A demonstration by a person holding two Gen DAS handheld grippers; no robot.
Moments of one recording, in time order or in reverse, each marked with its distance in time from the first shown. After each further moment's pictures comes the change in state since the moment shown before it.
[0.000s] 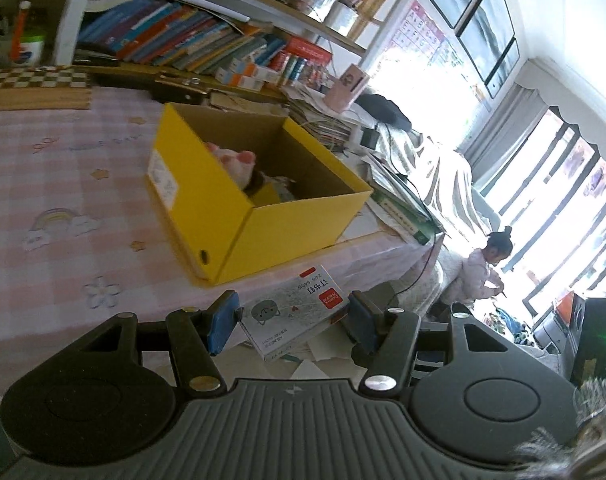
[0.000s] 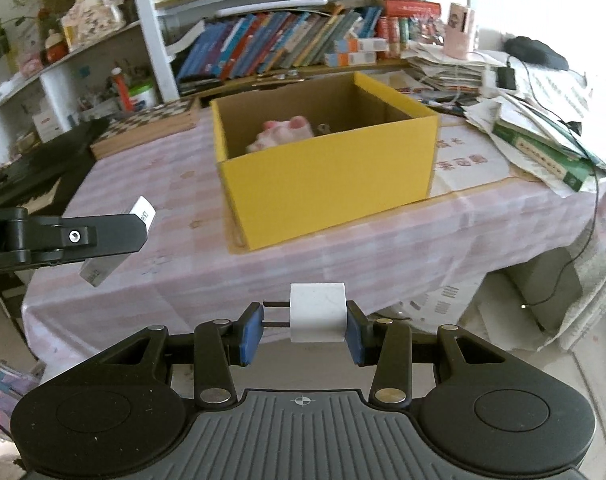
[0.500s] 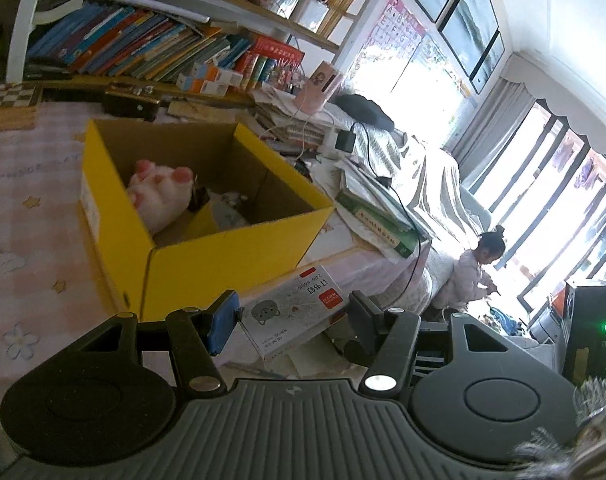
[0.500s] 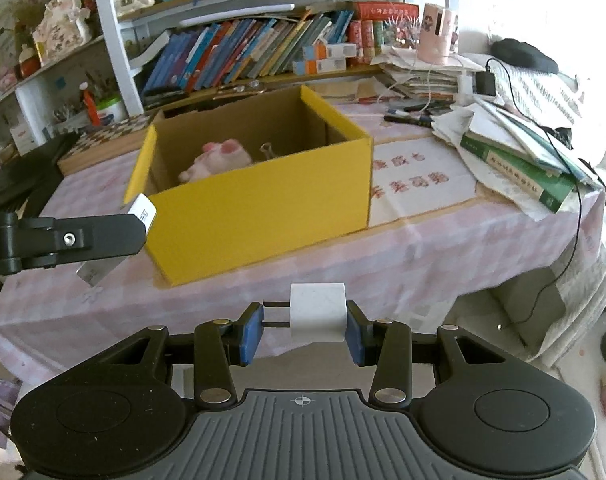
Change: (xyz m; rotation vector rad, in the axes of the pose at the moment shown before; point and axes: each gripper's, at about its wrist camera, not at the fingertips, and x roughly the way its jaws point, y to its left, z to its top) left arm 0.068 -0.055 0.026 0.041 -0.026 -0.025; right arm 0.023 -0.077 0.040 -0.012 -0.026 -0.008
